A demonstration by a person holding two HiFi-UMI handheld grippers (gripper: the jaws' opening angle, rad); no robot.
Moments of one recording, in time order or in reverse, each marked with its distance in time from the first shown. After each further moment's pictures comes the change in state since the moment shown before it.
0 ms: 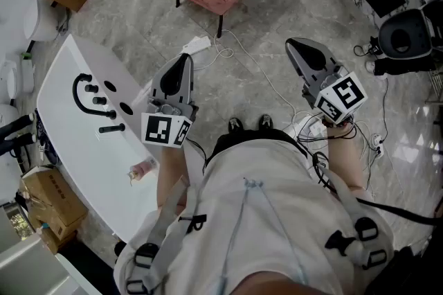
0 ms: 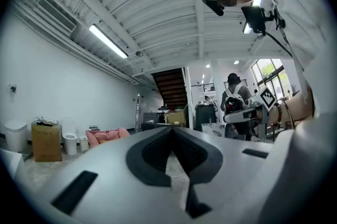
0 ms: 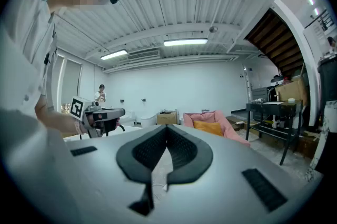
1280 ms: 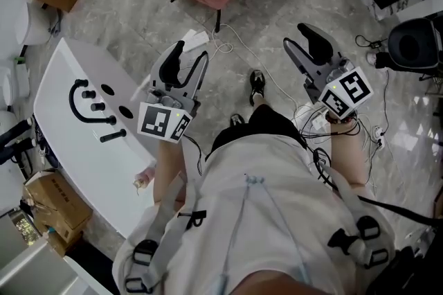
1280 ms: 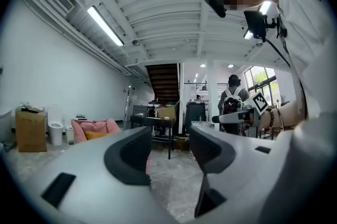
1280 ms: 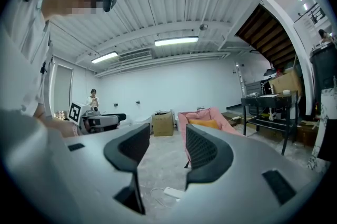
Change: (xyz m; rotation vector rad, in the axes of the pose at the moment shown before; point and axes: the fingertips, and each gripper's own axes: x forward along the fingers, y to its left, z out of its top) left arm 0.057 0.029 -0.020 -0.080 0.049 -0.129; right arm 0.046 -0.041 -0.001 0.076 -0.005 -0.052
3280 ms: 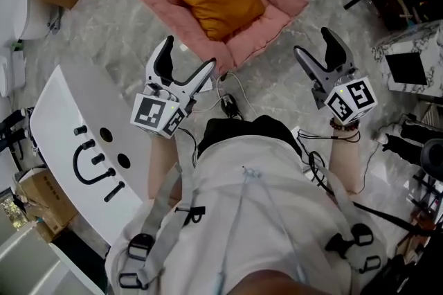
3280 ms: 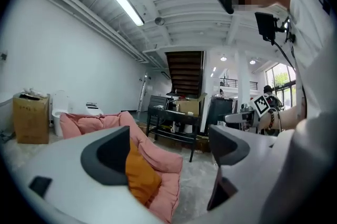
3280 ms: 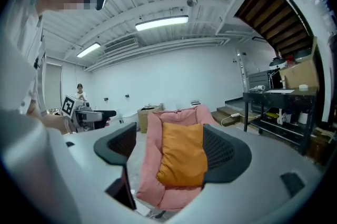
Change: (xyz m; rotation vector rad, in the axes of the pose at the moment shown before) left arm 0.337 0.333 -0.038 -0.116 0.108 0.139; right arm 0.358 -0.354 0.040 0.036 0.108 0.010
